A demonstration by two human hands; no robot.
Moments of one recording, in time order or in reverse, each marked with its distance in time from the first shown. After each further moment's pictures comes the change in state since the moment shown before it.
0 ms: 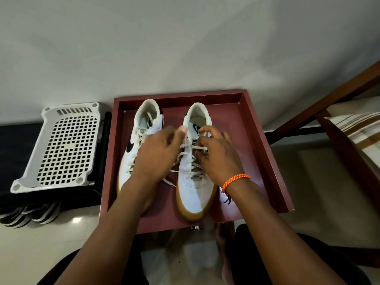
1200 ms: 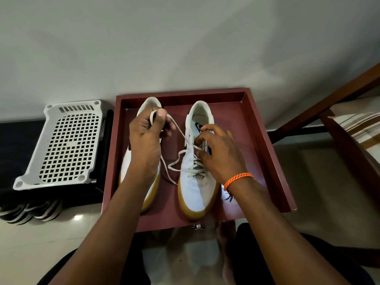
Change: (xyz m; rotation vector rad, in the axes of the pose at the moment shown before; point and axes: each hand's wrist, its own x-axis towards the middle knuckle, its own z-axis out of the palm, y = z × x) left_hand 0.003 0.013 -0.011 -0.608 0.249 0.091; right_hand 0.002 0.001 0.000 0.056 0.001 0.020
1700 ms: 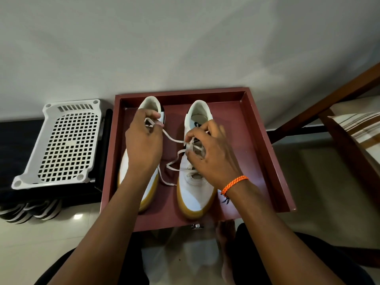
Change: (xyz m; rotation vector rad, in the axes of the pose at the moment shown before) left_hand 0.007 -0.023 -0.009 0.418 0.149 -0.051; right_hand -0.007 -0.013 0.000 0.116 0.099 -0.165
